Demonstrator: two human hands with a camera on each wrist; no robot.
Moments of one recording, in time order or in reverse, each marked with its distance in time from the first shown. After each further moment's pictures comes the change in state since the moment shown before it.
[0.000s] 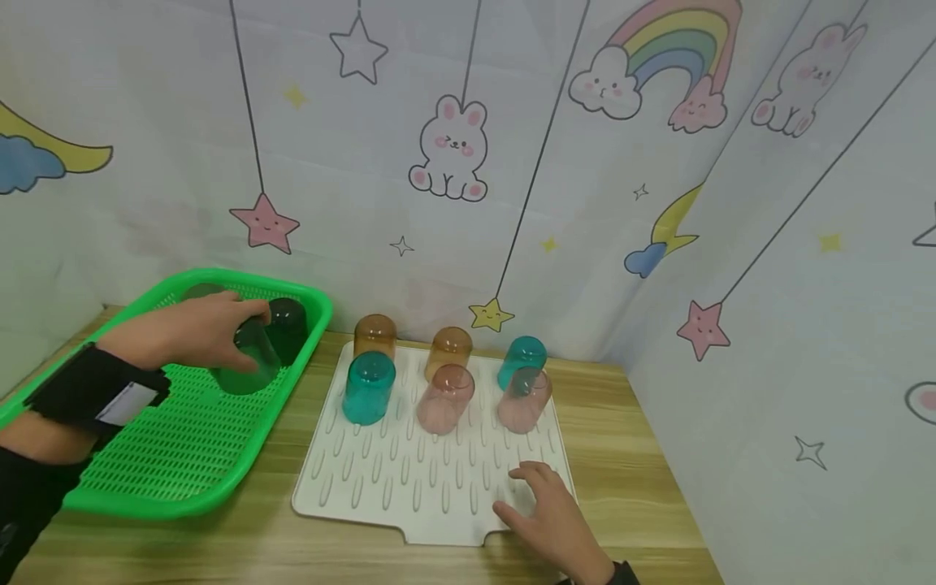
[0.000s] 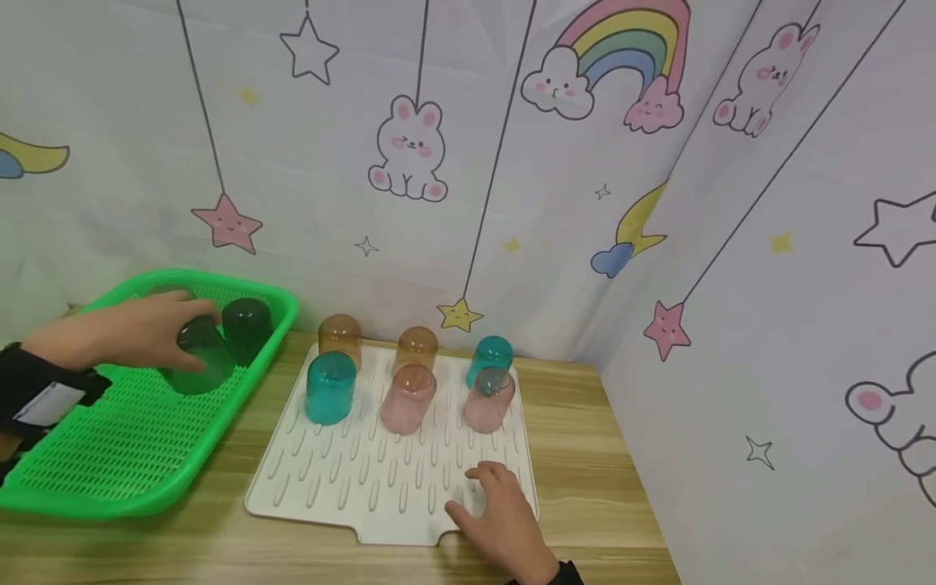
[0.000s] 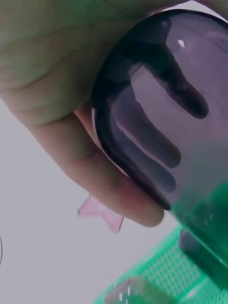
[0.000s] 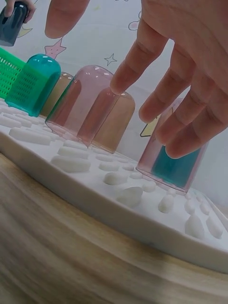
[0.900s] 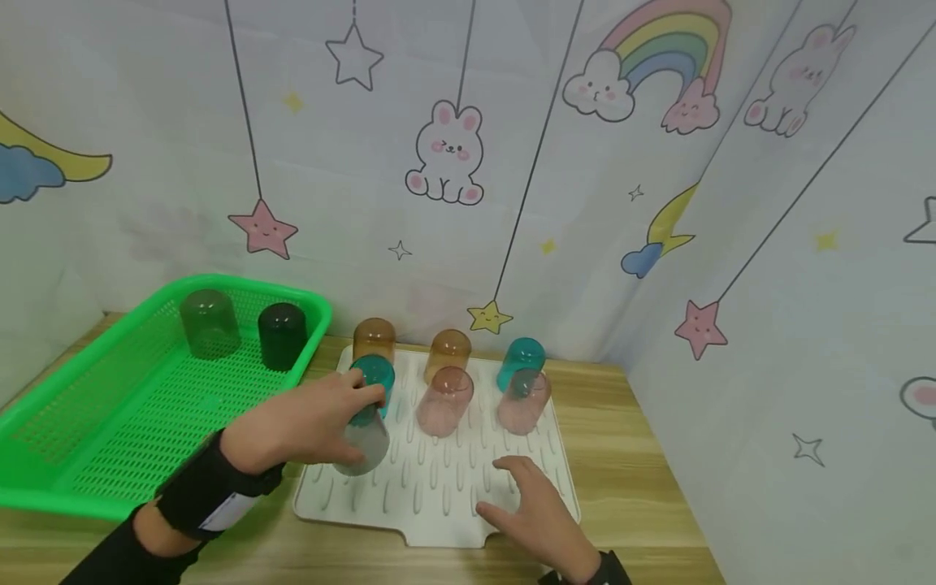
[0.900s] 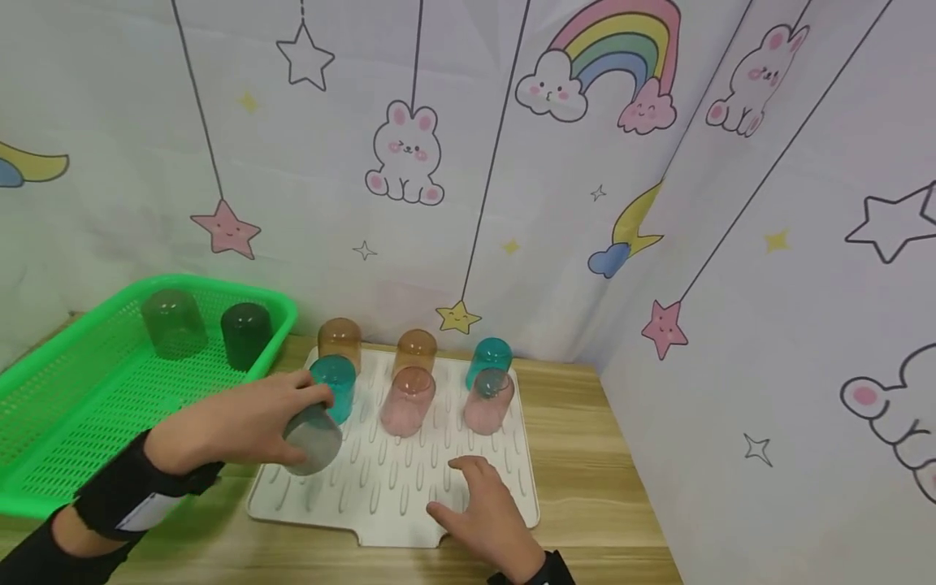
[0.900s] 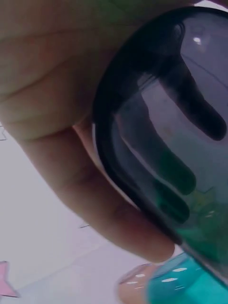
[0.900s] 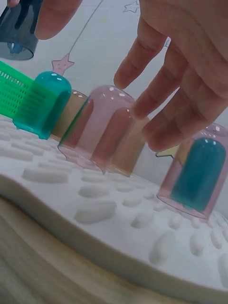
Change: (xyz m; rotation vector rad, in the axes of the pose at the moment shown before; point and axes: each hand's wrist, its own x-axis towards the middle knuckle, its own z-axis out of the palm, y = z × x) left_hand 0.004 0.135 0.043 -0.075 -0.026 0.227; right_hand 0.008 -0.019 -0.003 0.059 -0.022 -0.107
